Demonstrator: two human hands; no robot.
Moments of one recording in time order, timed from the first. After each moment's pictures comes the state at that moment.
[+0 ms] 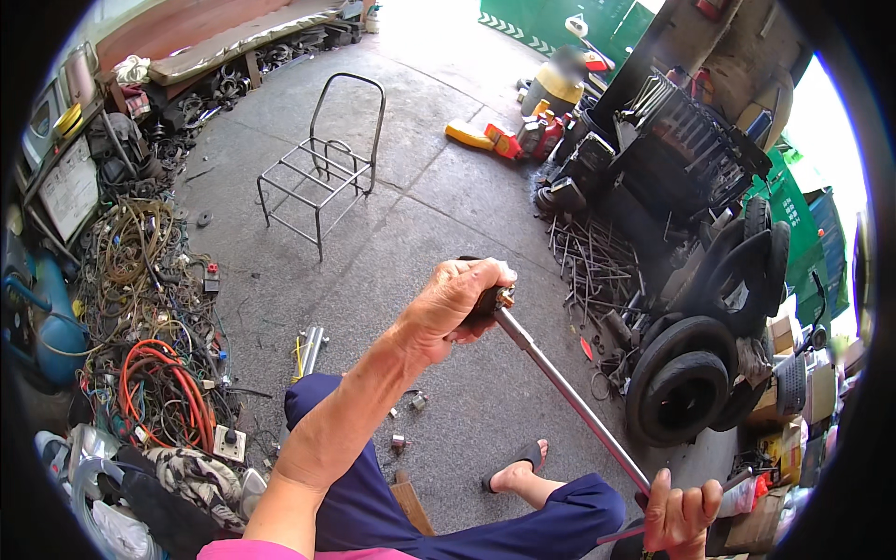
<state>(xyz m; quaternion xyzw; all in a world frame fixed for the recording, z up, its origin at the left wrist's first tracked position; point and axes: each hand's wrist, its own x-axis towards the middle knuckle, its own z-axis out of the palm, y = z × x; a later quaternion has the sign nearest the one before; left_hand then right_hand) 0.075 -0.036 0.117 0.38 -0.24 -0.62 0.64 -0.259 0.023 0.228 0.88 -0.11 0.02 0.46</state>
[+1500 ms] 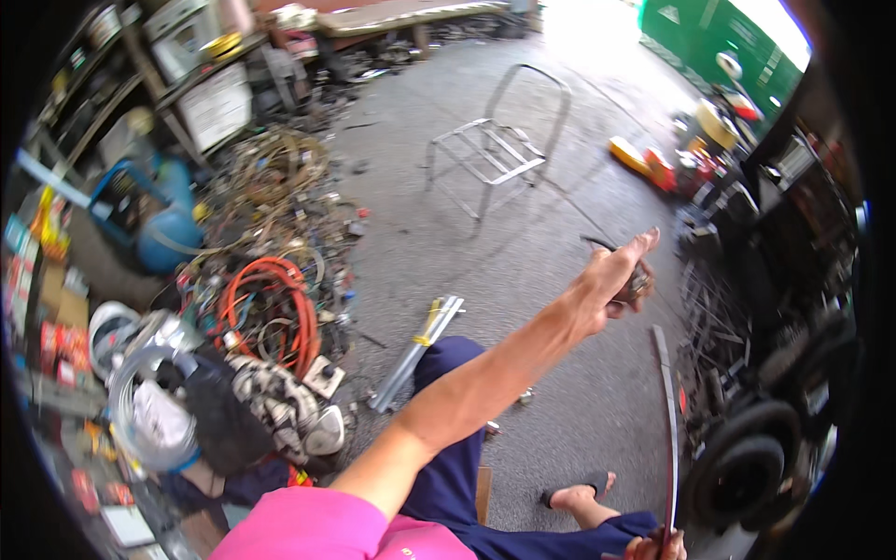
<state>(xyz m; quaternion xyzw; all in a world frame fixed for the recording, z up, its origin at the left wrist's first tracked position) 0.101 -0.029 0.095 0.43 -0.15 -0.58 0.67 -0.249 0.092 0.129 0.64 -0.47 0.40 -0.46</state>
